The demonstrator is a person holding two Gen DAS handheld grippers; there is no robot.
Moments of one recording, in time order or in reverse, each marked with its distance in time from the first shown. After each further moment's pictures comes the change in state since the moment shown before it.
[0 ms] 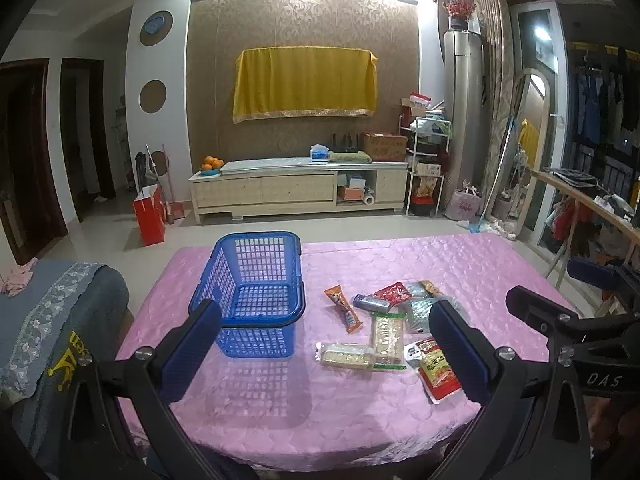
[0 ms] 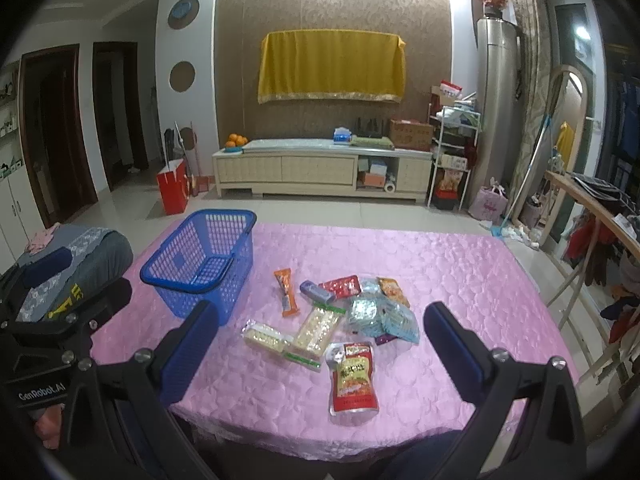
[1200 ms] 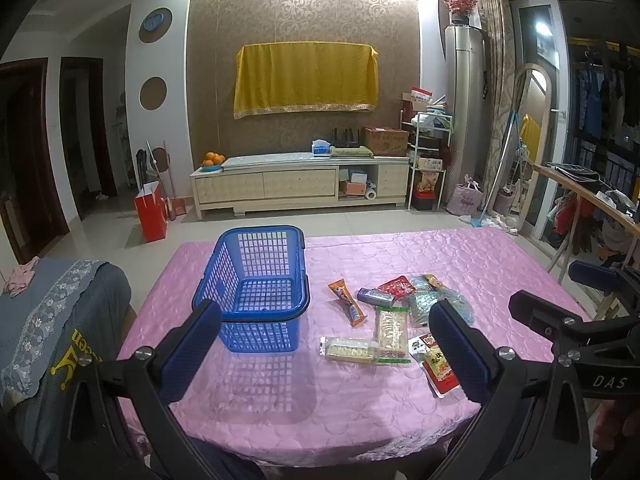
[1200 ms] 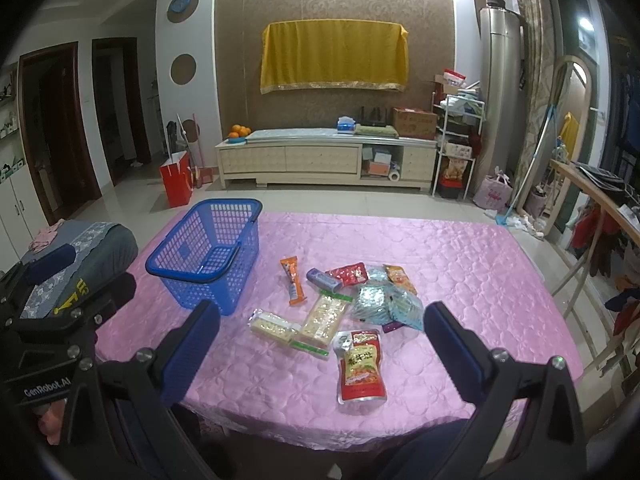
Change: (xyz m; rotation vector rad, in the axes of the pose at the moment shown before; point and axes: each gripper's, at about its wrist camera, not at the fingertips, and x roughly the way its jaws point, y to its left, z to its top) left arm -0.003 0.000 0.001 0.004 0.017 0.007; right arm 0.001 0.003 -0.003 0.013 0.038 0.012
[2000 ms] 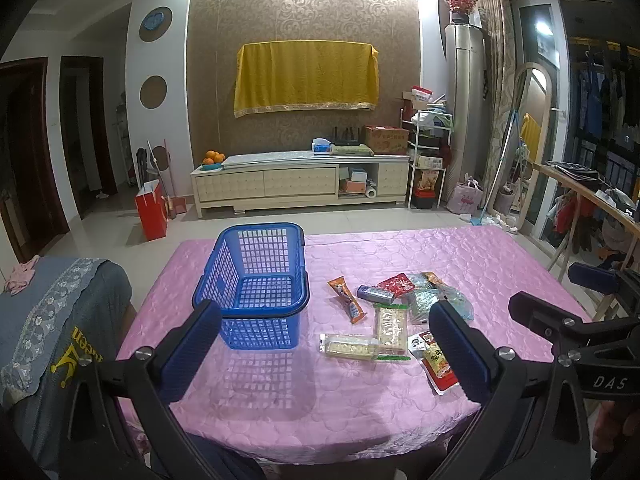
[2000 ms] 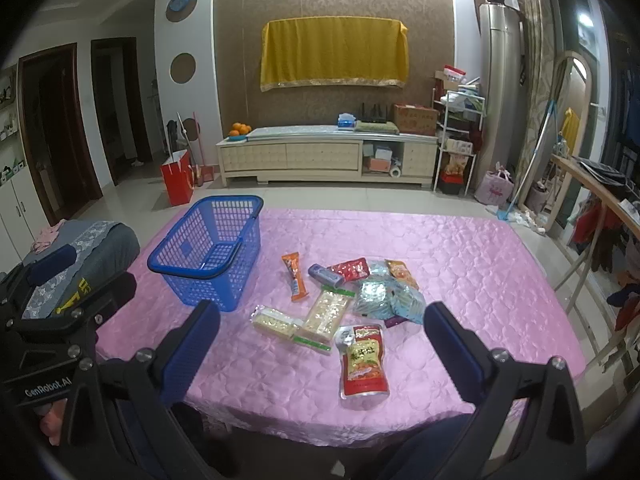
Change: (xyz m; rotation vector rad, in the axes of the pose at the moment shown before) left arm 0.000 -0.001 -0.003 -0.004 0.007 -0.002; right arm 0.001 0.002 -0.004 0.010 0.008 0.008
